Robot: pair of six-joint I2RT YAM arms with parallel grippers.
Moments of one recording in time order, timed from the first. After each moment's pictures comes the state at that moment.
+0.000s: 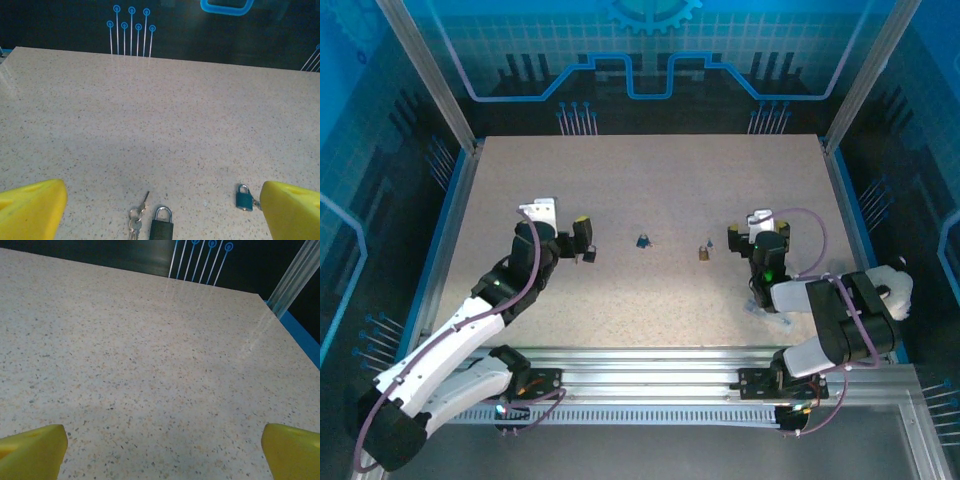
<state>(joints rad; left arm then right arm) -0.50 0.88 0.68 -0.22 -0.44 -0.35 0.19 1.48 0.34 0.81 0.33 -0.10</state>
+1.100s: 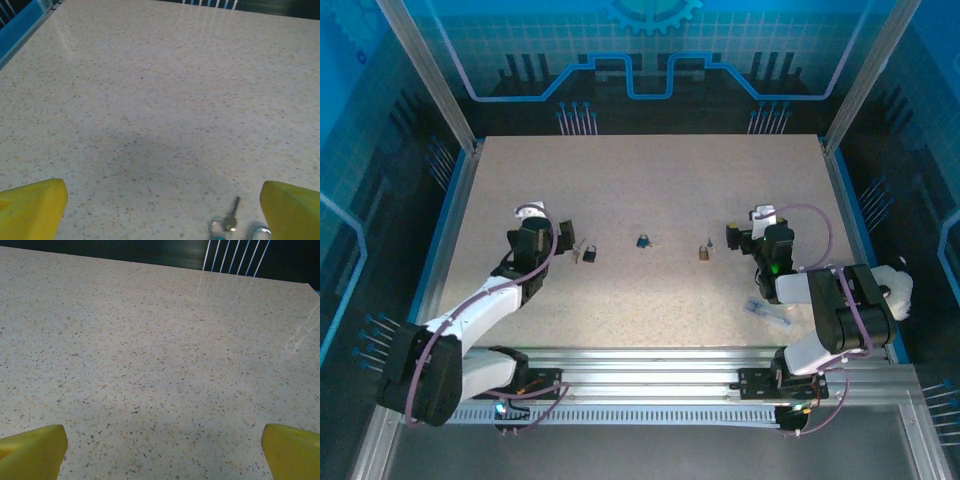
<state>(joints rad) -0.22 1.18 0.53 0.10 -0.39 -0.29 0.09 1.53 0.38 0.79 0.08 -0.08</state>
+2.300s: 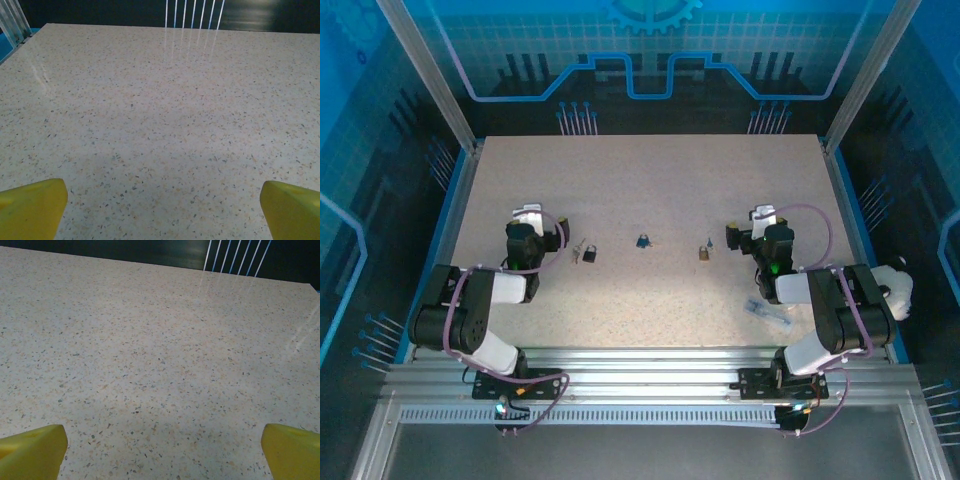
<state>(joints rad) -0.04 1.54 0.39 0.81 -0.14 -0.09 0.09 1.53 0.38 0.79 0.08 -0.08</state>
